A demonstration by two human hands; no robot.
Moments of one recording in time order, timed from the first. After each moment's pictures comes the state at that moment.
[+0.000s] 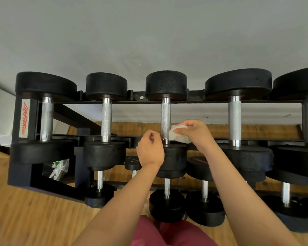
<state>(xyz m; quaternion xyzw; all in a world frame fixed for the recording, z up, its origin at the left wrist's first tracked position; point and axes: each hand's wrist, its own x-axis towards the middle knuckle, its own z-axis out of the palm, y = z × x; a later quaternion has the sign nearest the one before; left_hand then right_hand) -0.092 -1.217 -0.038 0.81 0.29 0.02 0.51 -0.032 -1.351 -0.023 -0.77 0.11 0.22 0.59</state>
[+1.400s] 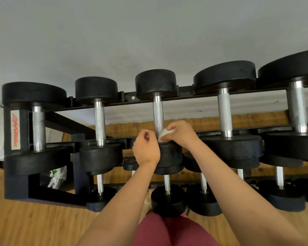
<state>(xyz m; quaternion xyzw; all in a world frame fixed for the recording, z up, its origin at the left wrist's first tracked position) -0.092 -1.218 -0.037 0.82 0.29 0.03 0.50 -0.040 -1.334 -0.031 -0.86 0.04 0.25 0.44</state>
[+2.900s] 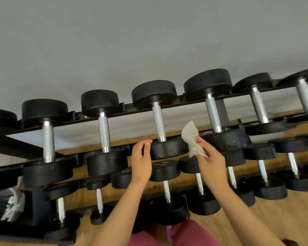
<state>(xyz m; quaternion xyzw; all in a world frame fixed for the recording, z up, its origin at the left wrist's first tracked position) -0.134 -1.363 -0.022 0.78 0.11 -0.03 0.61 -0.177 -1.551 0.011 -0.80 0.19 -0.05 0.57</state>
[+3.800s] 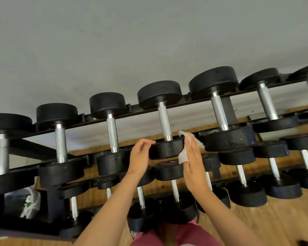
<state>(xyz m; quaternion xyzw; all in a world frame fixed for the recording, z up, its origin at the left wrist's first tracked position) -0.117 -1.334 -0.010 0.77 0.10 -0.10 0.62 -0.175 -1.503 -0.051 -0.87 0.01 -0.08 0.48</state>
